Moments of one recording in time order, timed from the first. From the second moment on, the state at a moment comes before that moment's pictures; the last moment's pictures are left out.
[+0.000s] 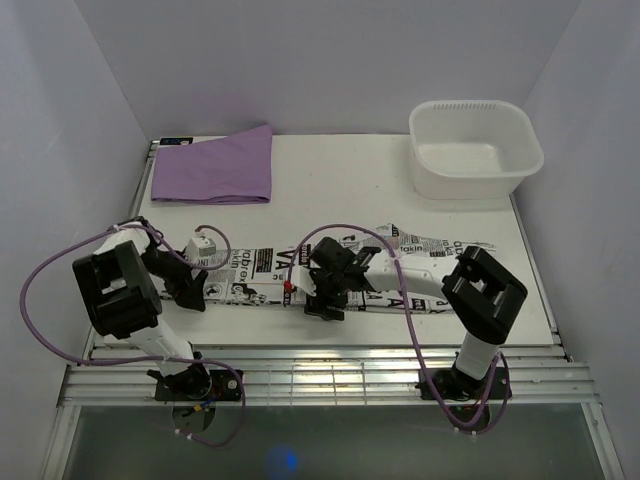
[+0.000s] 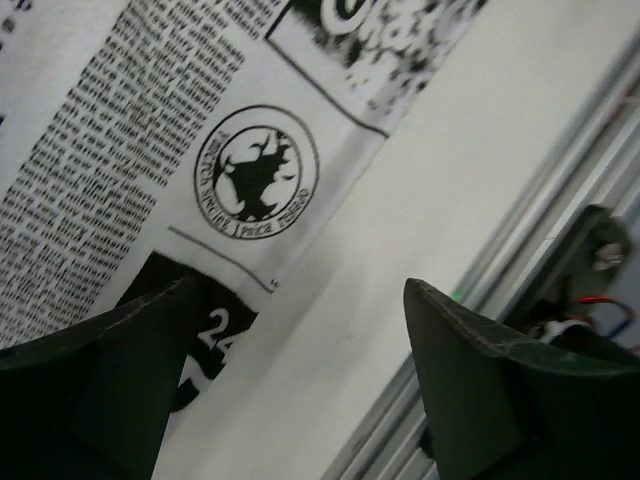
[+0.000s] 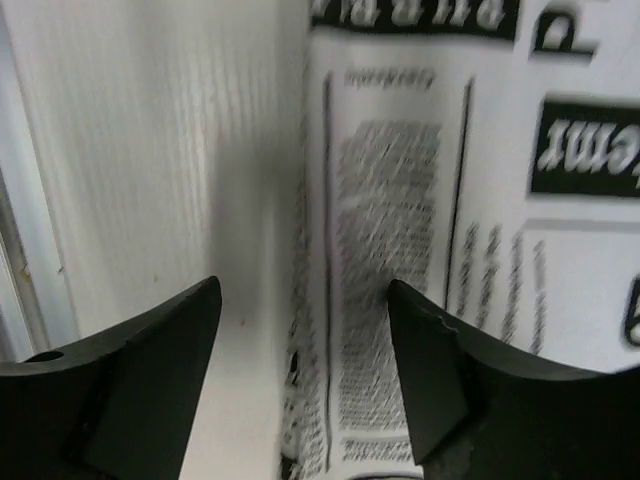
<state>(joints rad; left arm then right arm) 0.40 1.70 0.99 -1.15 0.55 1.34 1.01 1.76 1.06 -0.38 -0.29 -0.57</state>
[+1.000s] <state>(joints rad) 0.36 1.55 0.93 -0.66 0.67 0.78 0.18 1.39 0.74 -0.77 -0.34 -0.91</state>
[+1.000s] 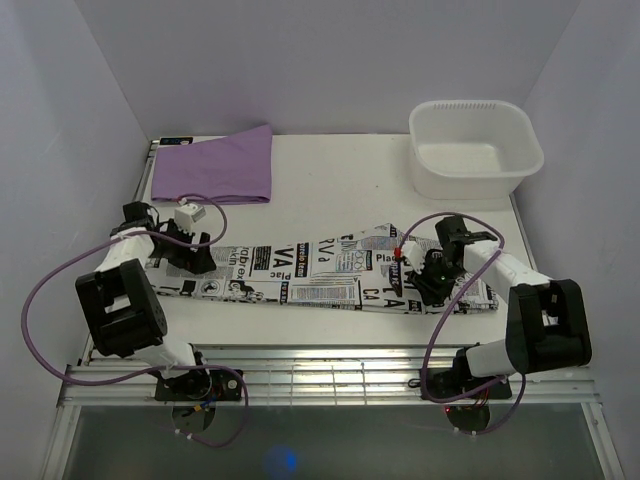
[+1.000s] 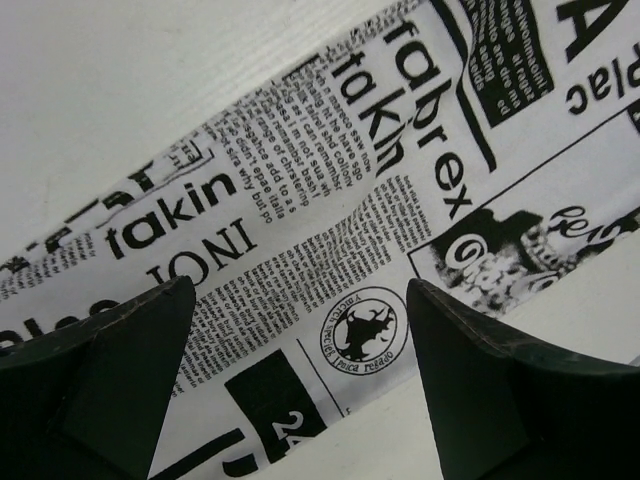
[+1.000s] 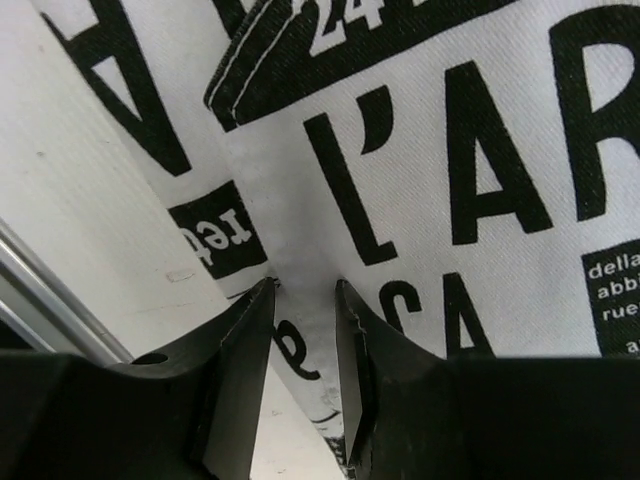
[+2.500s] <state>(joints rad) 0.07 1.56 1.05 -0.39 0.55 0.23 0.19 1.62 1.24 -0.55 -0.44 -0.59</state>
